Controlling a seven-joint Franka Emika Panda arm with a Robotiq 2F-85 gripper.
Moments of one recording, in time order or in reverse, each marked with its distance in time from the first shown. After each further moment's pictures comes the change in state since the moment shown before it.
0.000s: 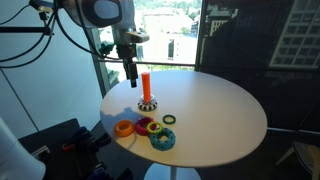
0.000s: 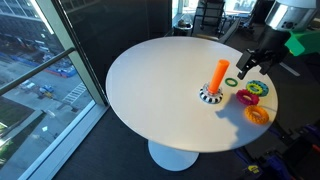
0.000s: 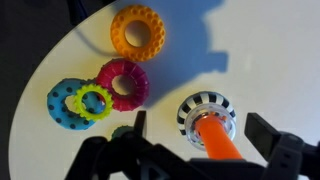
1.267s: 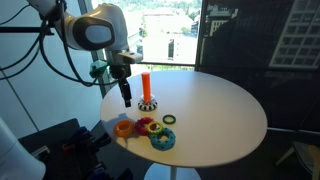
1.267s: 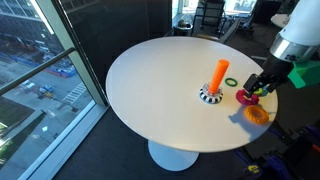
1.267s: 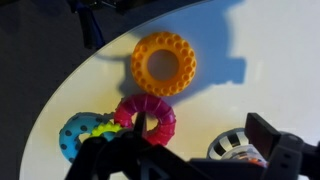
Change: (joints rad) arm -0.011 0.021 -0.018 -0.185 -0.093 0.190 0.066
